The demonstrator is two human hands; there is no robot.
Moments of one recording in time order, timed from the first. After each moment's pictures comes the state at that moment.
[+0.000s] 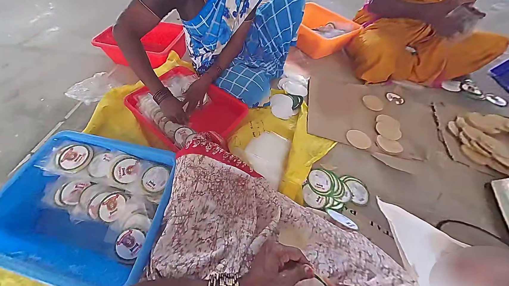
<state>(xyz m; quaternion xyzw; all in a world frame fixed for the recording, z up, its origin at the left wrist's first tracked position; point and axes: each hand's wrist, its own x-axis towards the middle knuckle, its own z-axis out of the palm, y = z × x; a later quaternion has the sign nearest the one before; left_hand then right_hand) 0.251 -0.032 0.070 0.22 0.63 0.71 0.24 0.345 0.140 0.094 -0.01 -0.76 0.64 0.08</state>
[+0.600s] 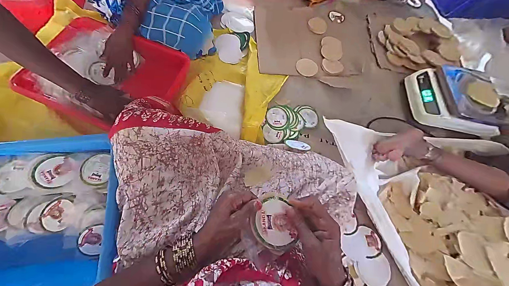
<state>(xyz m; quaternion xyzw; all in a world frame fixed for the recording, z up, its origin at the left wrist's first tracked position) 0.252 -0.053 0.071 0.18 0.63 0.68 0.33 0.342 0.135 0.092 -0.09 -0.76 0.63 0.16</state>
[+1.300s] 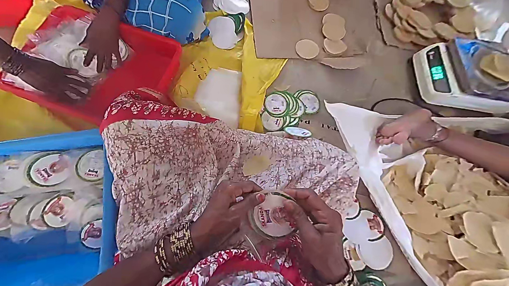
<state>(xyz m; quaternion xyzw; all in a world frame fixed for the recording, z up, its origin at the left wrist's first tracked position) 0.246 -0.049 0.075 0.24 0.64 0.67 0.31 0.347 0.133 0.096 -0.11 -0.78 0.60 0.14</state>
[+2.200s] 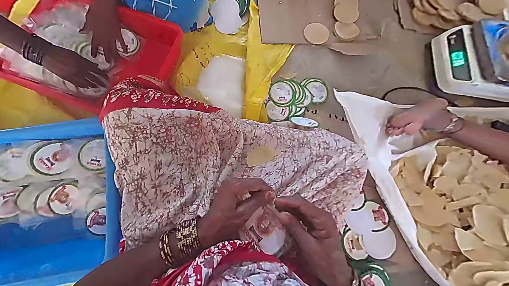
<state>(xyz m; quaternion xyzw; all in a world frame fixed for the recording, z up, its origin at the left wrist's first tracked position) 0.257 -0.046 0.069 0.28 0.62 0.69 0.23 0.367 0.126 0.092 -0.05 -0.74 0.67 0.05</state>
